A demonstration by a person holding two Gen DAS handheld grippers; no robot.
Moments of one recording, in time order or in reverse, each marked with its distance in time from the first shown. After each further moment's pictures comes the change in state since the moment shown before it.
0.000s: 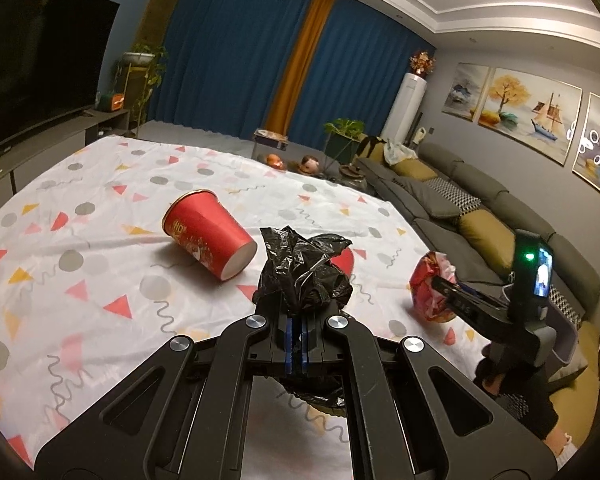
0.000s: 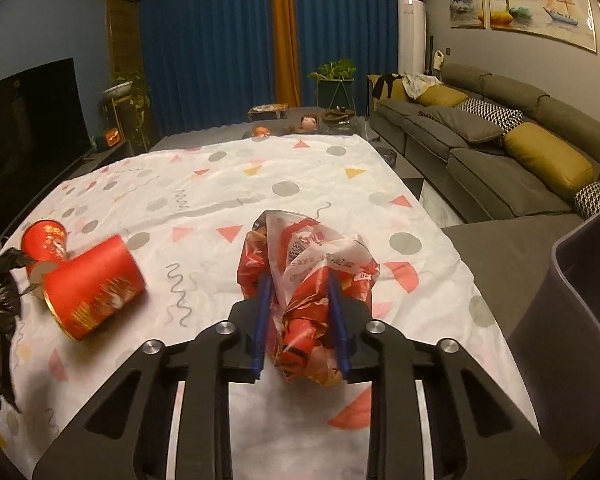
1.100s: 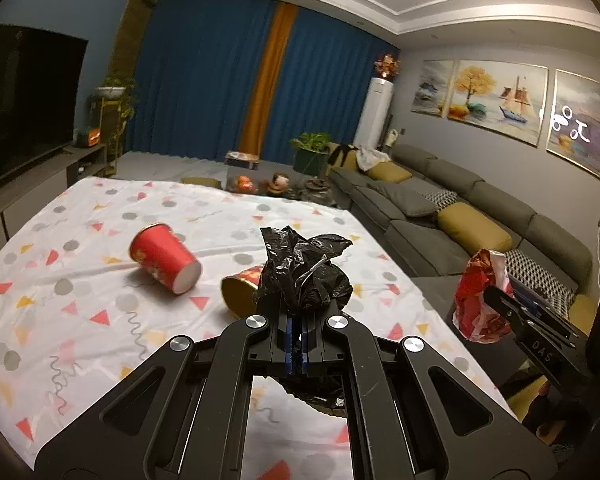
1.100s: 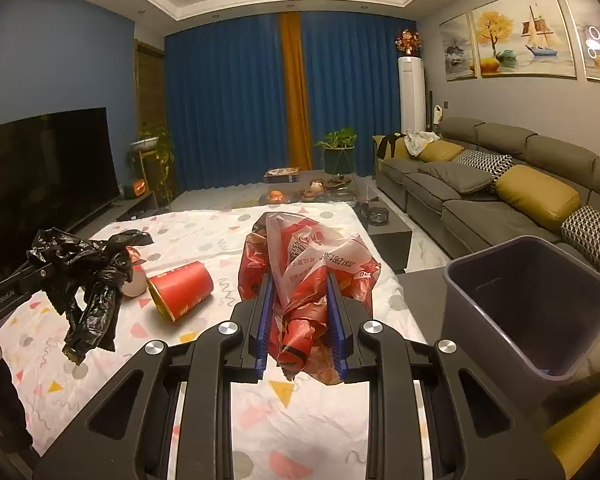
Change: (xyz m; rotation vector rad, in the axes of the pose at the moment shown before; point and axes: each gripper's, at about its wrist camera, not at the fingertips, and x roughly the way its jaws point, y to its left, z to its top) left arm -0.049 -0.070 0.001 0.123 -0.061 -0.063; right arm -0.174 -0.029 -0.035 -0.005 -0.232 0.052
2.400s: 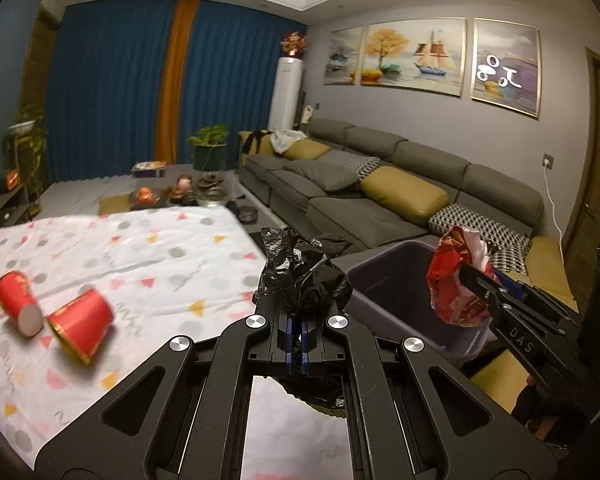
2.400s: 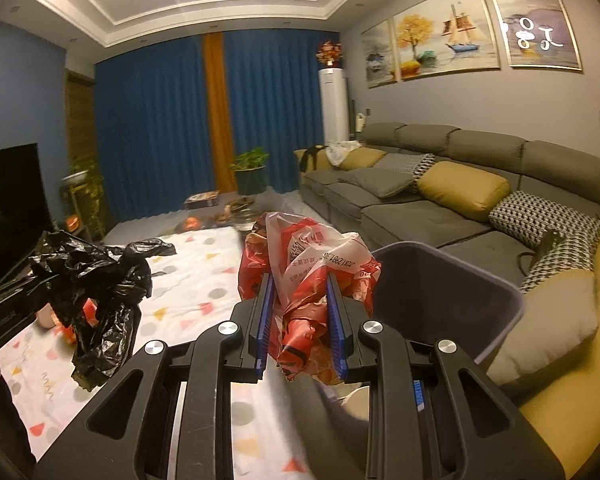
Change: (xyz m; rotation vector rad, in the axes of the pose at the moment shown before) left arm 0.069 -0.183 -0.005 0.208 0.046 -0.248; right arm -0.033 -0.130 0.007 0.112 -0.070 -0.255
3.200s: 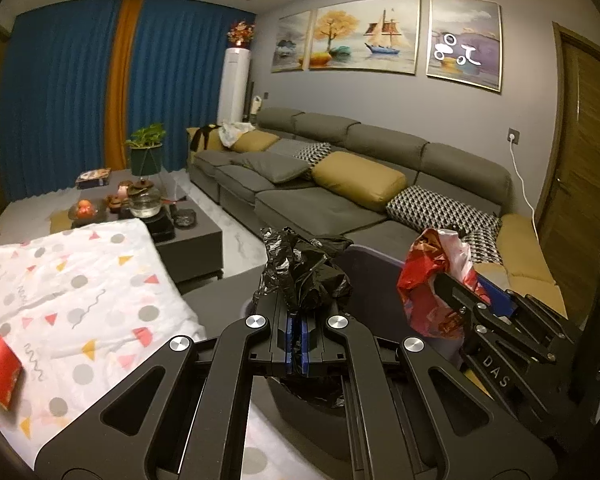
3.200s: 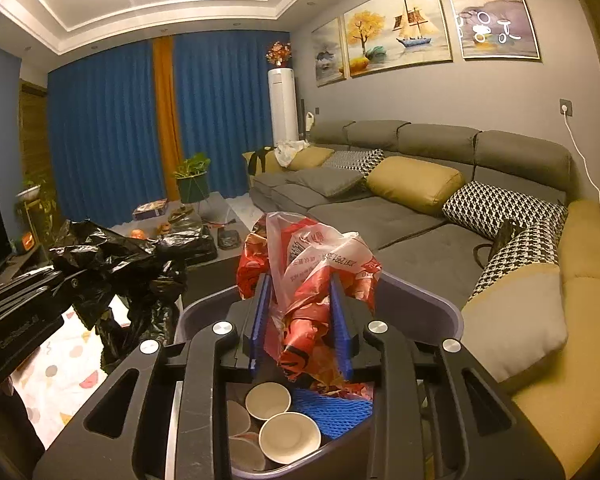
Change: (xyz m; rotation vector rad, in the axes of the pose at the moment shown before) left arm 0.090 -0.081 0.017 0.083 0.042 -0.149; right arm 0.024 -0.069 0.006 0.060 -0.002 -0.156
